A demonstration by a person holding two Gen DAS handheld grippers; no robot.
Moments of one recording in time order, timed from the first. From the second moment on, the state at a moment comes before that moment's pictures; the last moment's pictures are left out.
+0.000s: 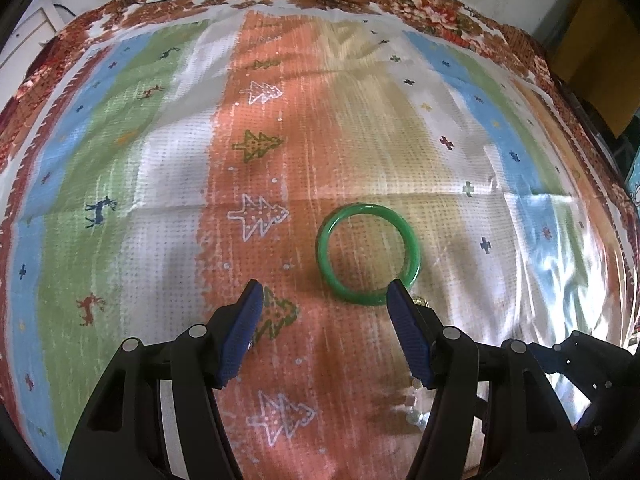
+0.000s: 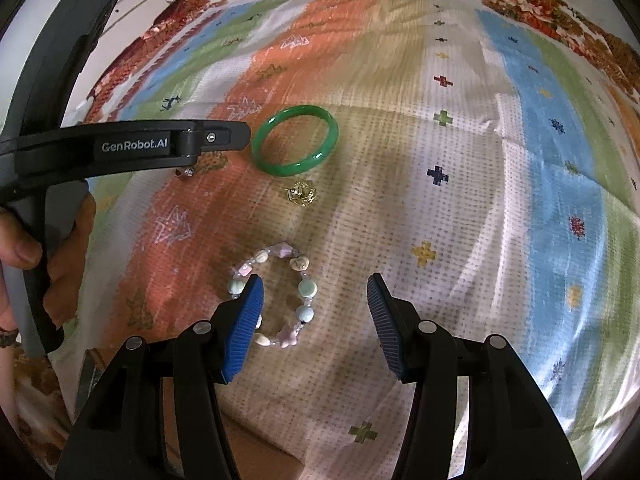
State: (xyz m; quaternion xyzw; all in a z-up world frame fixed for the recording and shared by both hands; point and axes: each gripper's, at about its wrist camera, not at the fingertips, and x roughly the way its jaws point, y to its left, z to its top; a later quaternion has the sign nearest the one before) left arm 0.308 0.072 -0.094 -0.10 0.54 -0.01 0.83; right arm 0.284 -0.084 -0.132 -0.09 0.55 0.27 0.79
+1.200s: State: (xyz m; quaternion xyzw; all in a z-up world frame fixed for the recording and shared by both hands) left arm 0.339 0.057 -0.129 -0.02 0.57 0.01 0.82; right arm 0.291 -0.063 -0.158 -0.15 0.57 0.27 0.76
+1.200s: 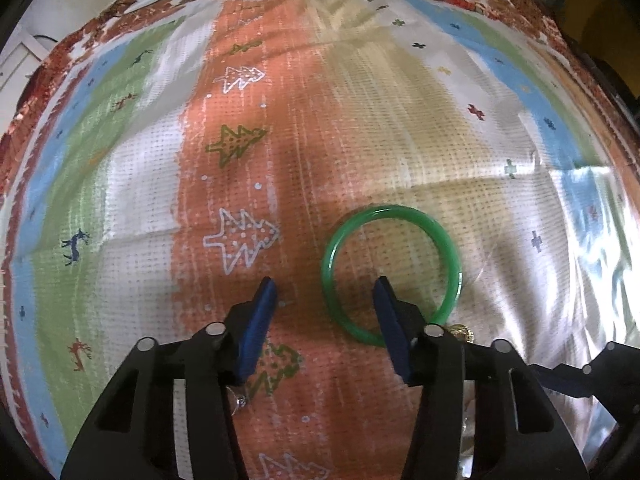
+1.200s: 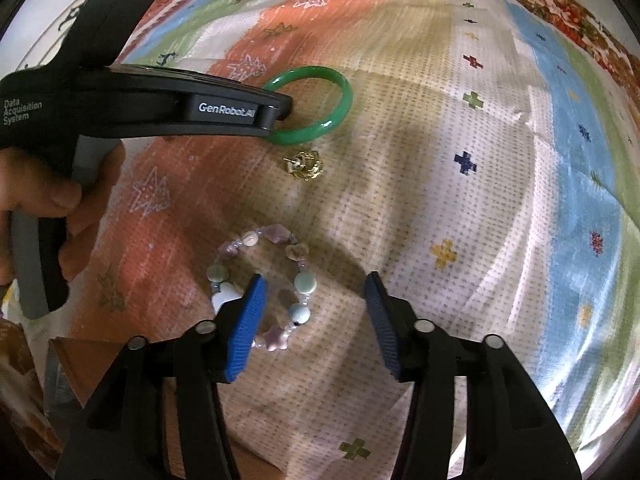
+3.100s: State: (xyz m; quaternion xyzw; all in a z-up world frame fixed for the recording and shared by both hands) left arm 0.240 0.068 -0.037 -0.05 0.50 0.03 0.87; right arm 0.232 -0.088 -0.068 -0.13 0.45 0.28 0.84
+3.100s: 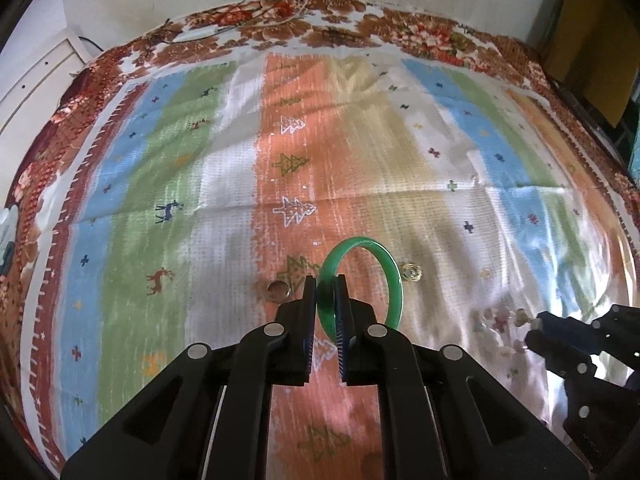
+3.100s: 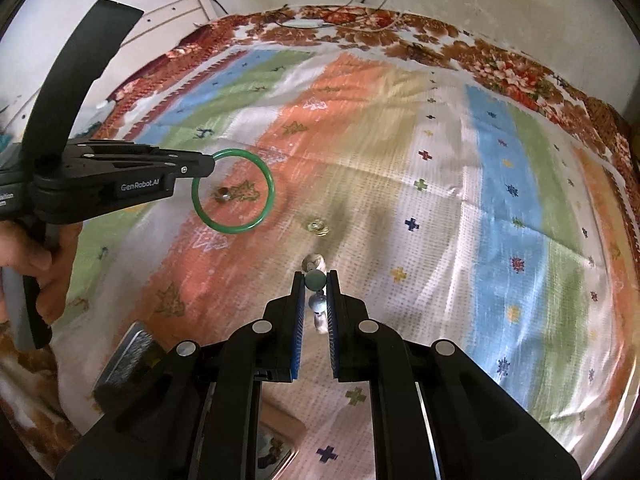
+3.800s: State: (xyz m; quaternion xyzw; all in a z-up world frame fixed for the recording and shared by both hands) left arm 0.170 0.058 -0.002 -0.07 0.45 0.00 0.89; right arm 0.181 -0.106 -0.029 -0.09 0.39 0.31 0.86
